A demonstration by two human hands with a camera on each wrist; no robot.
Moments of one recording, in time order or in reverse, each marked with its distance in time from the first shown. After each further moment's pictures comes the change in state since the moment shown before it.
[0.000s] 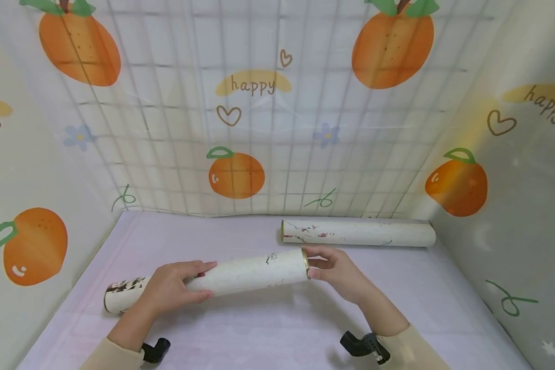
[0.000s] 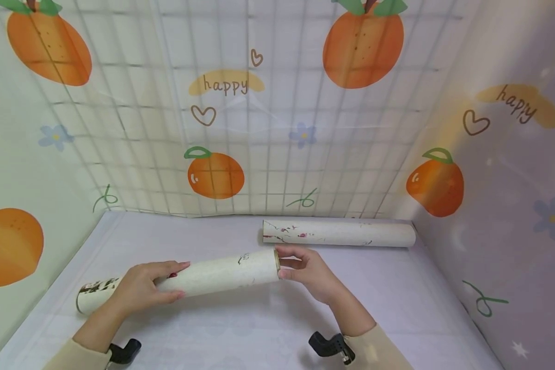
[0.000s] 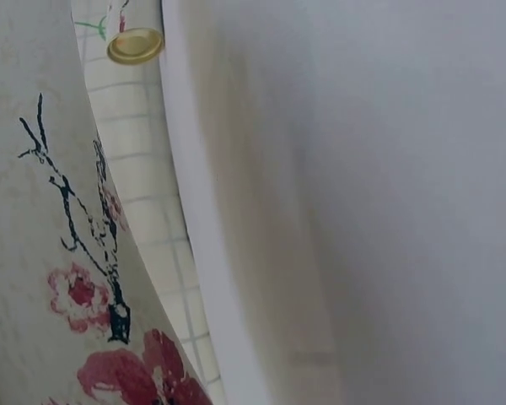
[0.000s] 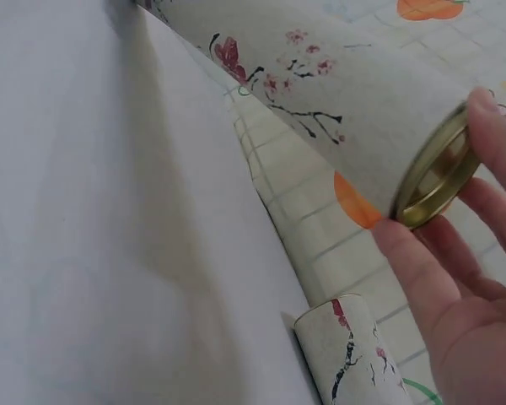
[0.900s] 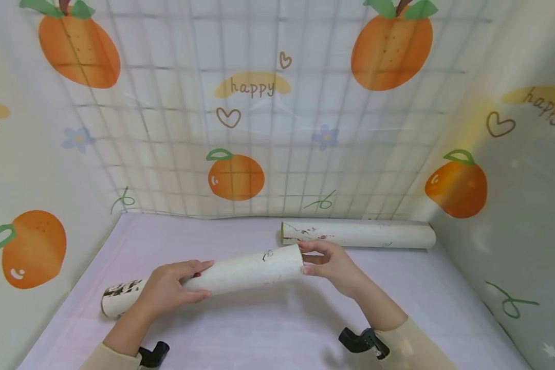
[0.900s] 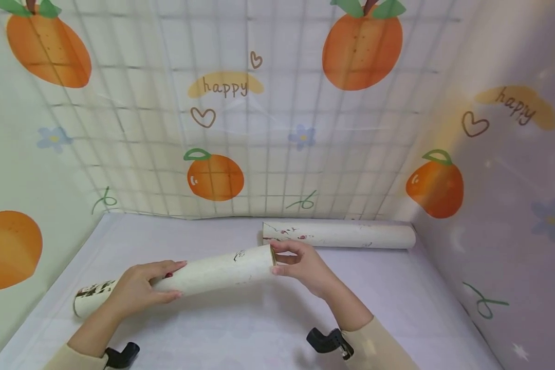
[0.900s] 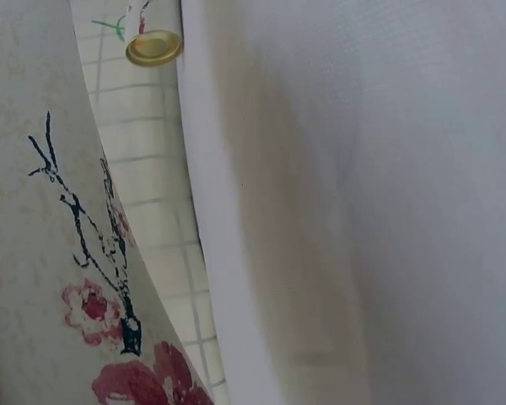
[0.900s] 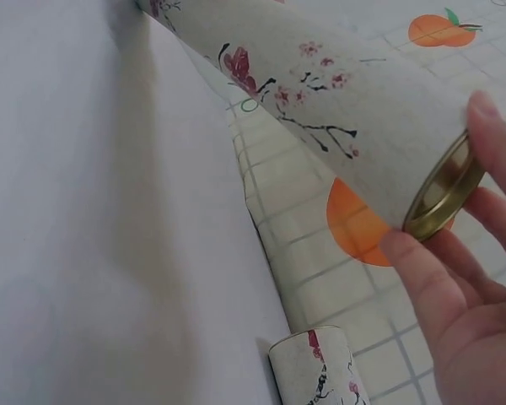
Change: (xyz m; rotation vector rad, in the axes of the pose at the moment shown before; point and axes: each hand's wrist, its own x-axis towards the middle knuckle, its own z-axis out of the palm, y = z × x) left_hand -0.001 0.005 -0.006 -0.068 0.042 -0.076; right_hand 0.012 -0.026 0.009 -0.036 0.031 0.075
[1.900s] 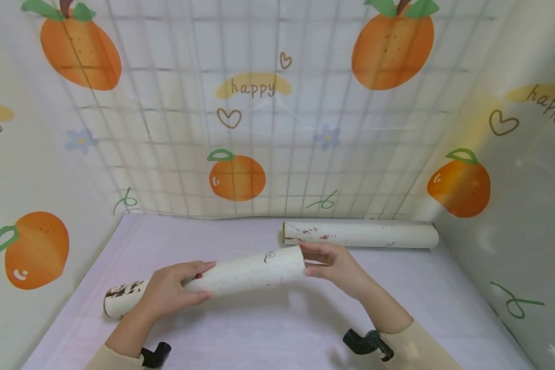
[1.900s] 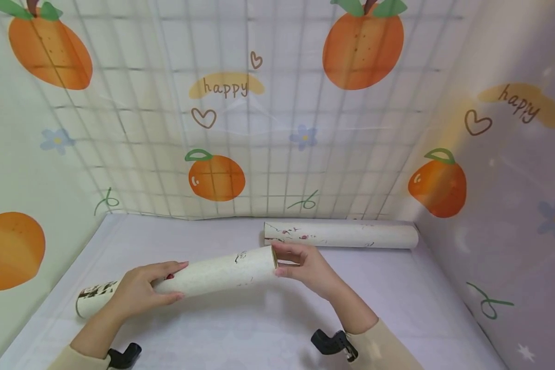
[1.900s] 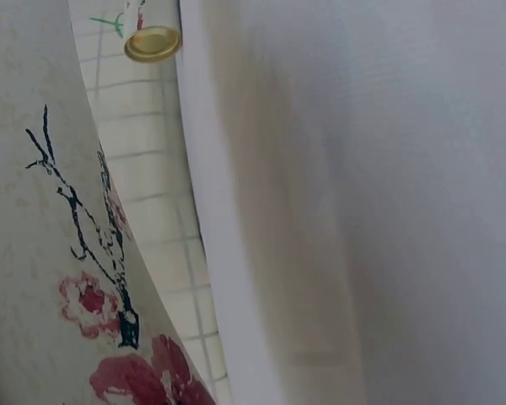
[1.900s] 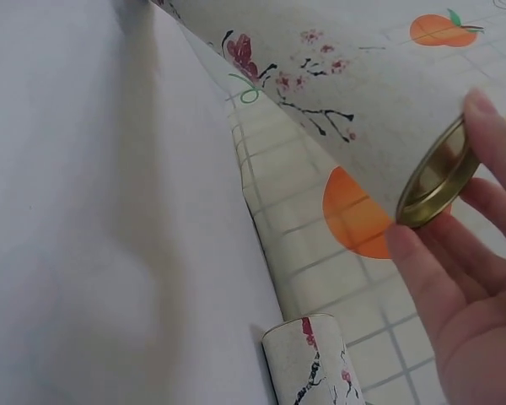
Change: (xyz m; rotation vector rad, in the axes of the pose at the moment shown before) left_hand -0.001 -0.002 0.003 0.025 -0.008 0.009; right_hand -0.005 0.002 -0.004 -0.118 -0.046 -0.102
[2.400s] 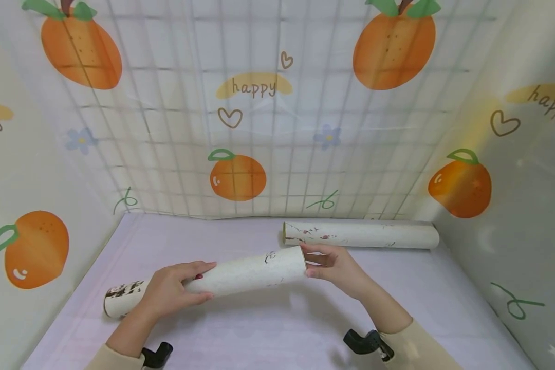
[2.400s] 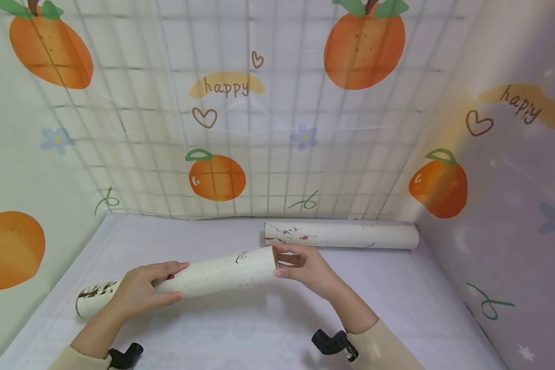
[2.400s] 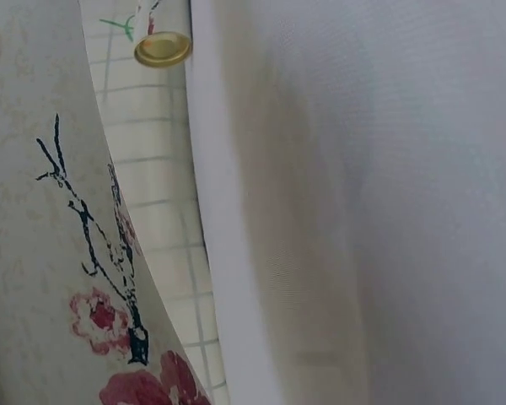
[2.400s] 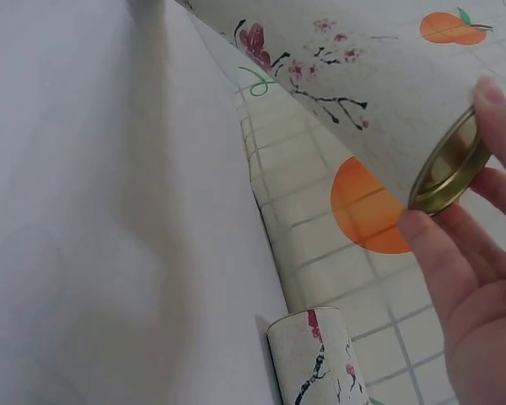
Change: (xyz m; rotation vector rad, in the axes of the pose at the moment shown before) left_hand 0.000 0.000 0.000 -0.018 -0.013 -0.031; right_hand 0.000 0.004 0.000 0.025 -0.015 0.003
